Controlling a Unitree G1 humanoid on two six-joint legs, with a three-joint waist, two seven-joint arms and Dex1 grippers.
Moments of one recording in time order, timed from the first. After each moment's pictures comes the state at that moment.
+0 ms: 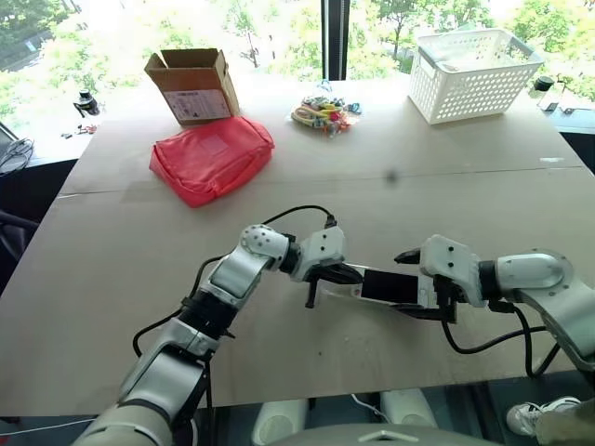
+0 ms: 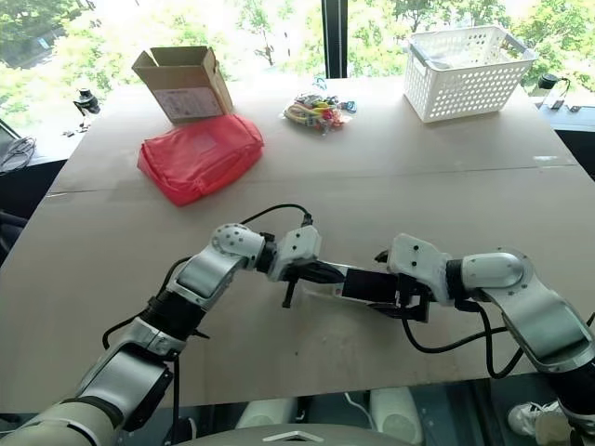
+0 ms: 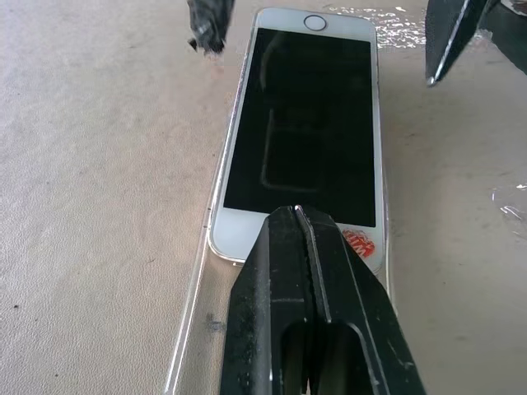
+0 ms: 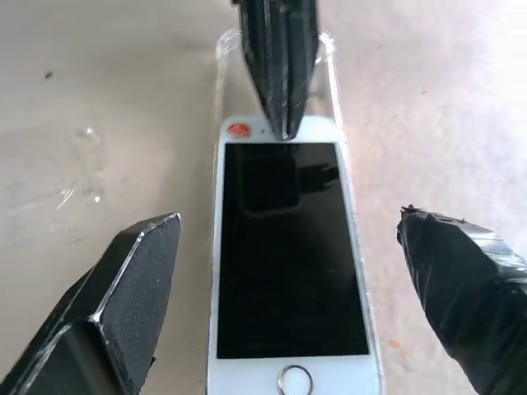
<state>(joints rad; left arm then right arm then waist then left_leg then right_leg) -0.57 0.44 -0.44 0.21 -0.14 0.17 -1.27 -0.19 -0.86 0.11 -0.57 0.29 0.69 1.00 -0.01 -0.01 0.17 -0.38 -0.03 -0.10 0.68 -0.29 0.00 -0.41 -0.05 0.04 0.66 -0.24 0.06</state>
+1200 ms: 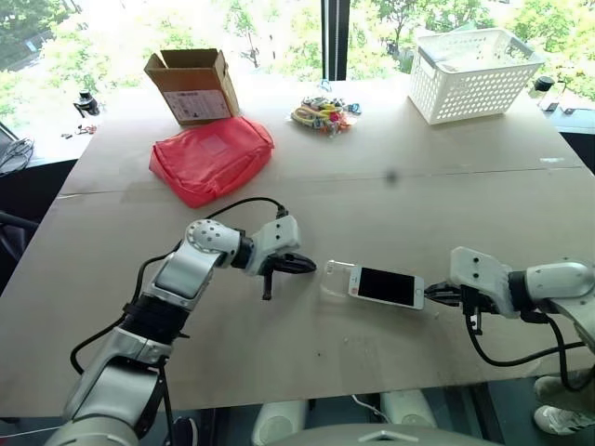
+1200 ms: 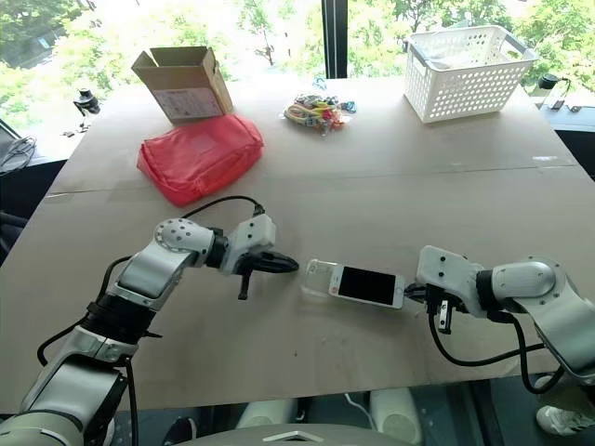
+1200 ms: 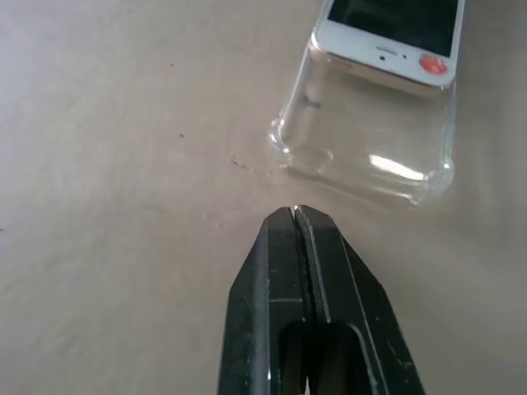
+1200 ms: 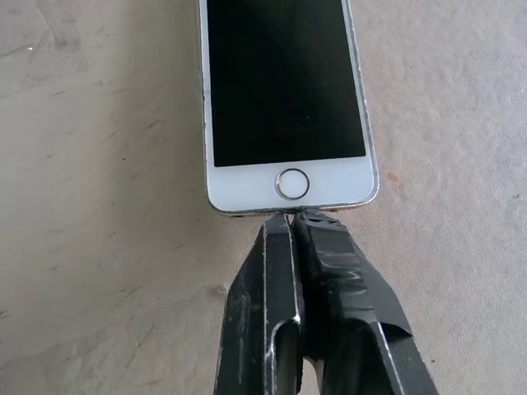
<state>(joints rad) -0.50 0.66 -0.31 0.09 -0.16 0.32 -1.27 -0.10 -1.02 0.12 -0.53 0.27 0.63 1.03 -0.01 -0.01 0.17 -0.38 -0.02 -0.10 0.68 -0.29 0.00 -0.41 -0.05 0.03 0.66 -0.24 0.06</state>
